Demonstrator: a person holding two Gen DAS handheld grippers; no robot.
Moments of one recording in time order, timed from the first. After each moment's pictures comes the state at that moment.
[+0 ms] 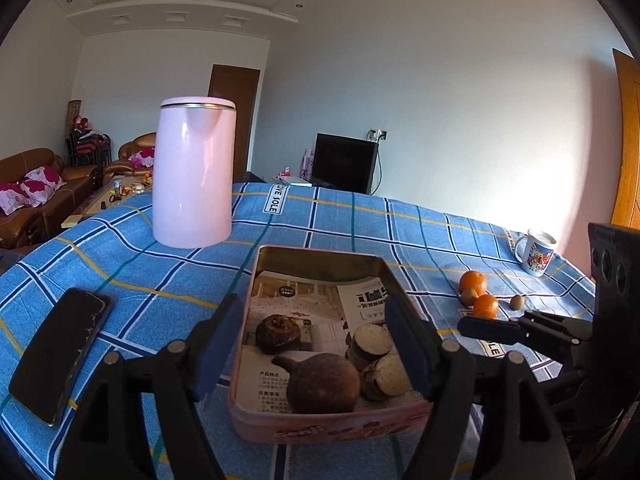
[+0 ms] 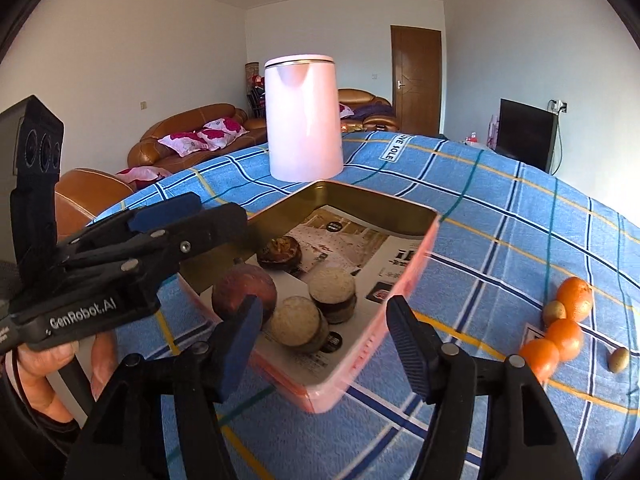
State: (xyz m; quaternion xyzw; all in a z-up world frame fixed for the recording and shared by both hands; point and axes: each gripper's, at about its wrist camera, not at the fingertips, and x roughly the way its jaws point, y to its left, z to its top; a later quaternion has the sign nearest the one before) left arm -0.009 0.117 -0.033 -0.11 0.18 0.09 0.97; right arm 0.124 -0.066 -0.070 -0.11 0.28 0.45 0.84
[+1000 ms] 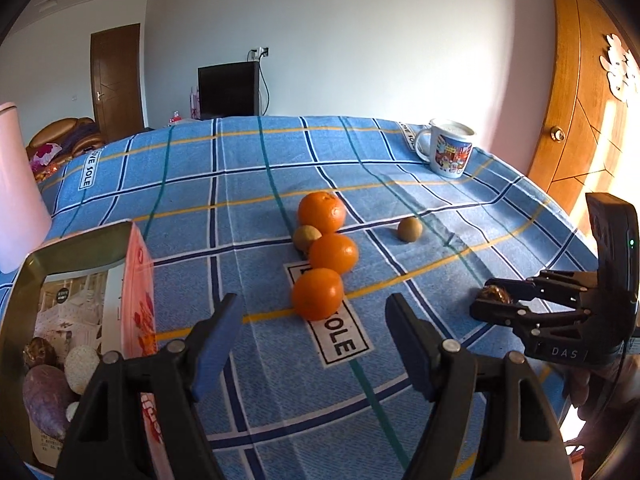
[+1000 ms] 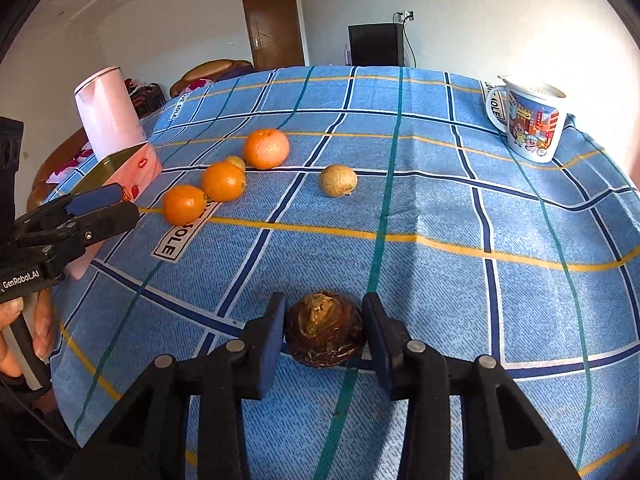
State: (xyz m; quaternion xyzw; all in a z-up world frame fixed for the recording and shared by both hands) left arm 0.107 -0.044 -0.046 -0.01 0.33 -0.08 0.94; right arm 0.187 -0.287 -0.099 -0.05 0.41 0.25 0.88
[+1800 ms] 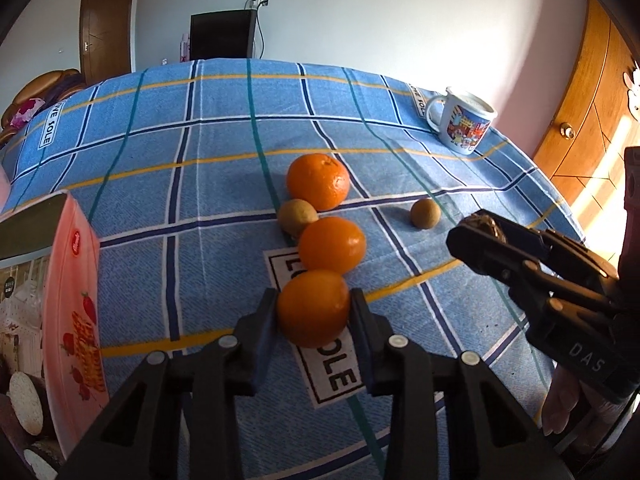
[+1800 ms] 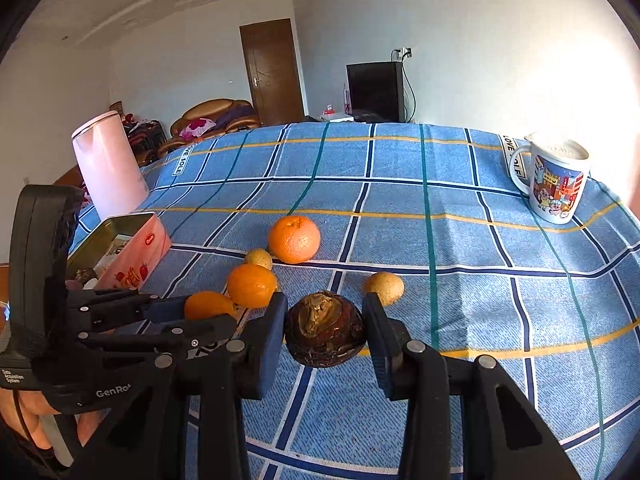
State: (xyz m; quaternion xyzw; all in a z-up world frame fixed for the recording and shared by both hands) left arm 0.157 -0.046 -0.069 -0.06 0.41 -0.10 0.90; right arm 0.215 -0.239 -0.071 -0.02 0.33 0.24 0.91
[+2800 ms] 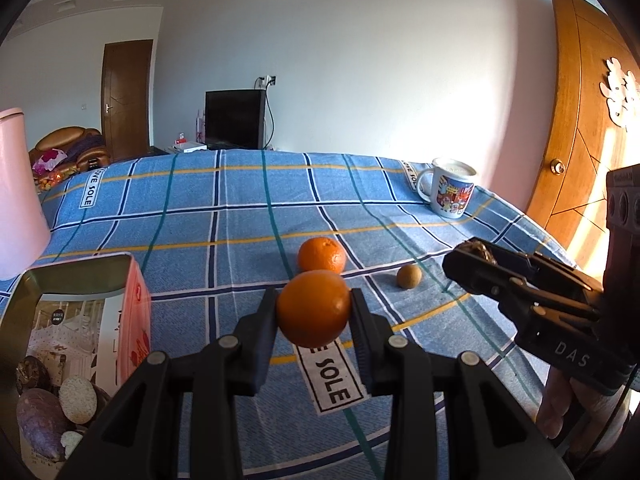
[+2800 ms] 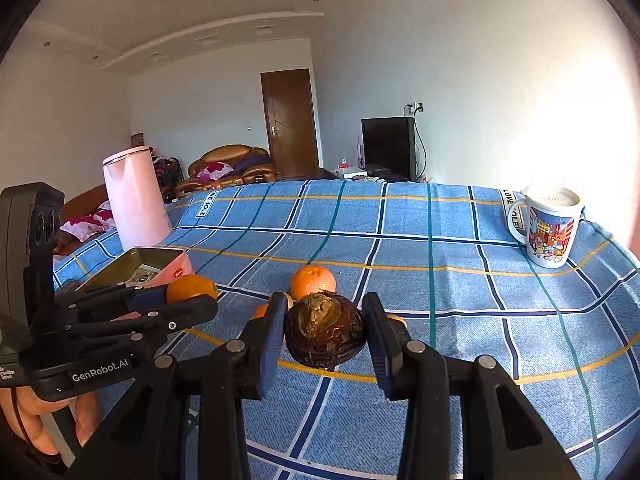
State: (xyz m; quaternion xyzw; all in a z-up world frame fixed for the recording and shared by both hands) left arm 0.114 -0.039 -0.034 -0.05 0.27 -0.08 0.96; right arm 0.186 -0.249 -0.052 -0.01 0.23 0.27 0.93
